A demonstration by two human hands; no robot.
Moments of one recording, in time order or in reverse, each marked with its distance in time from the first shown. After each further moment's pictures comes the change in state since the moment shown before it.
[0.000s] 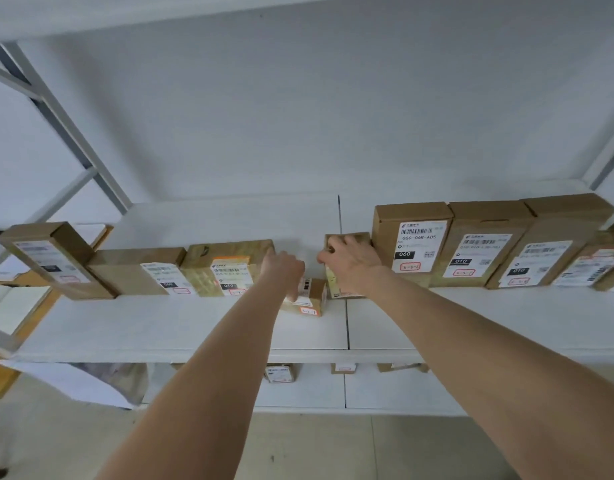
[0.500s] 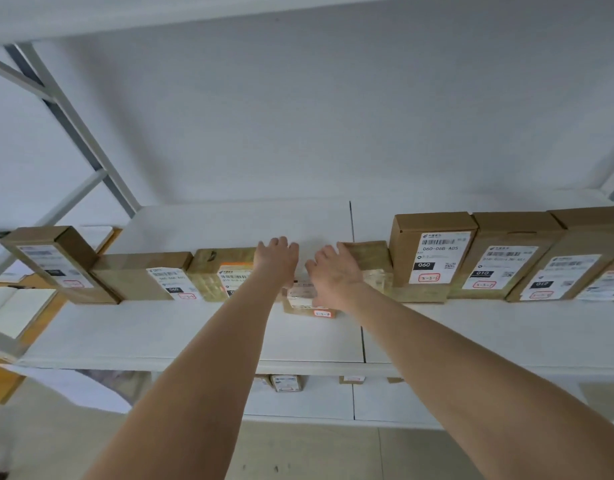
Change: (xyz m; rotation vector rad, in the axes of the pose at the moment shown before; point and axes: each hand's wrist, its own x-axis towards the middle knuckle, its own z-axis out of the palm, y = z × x) left_hand 0.005 -0.040 0.000 -0.136 0.107 -0.145; right_hand 0.038 -0.048 0.010 -0.196 0.038 -0.029
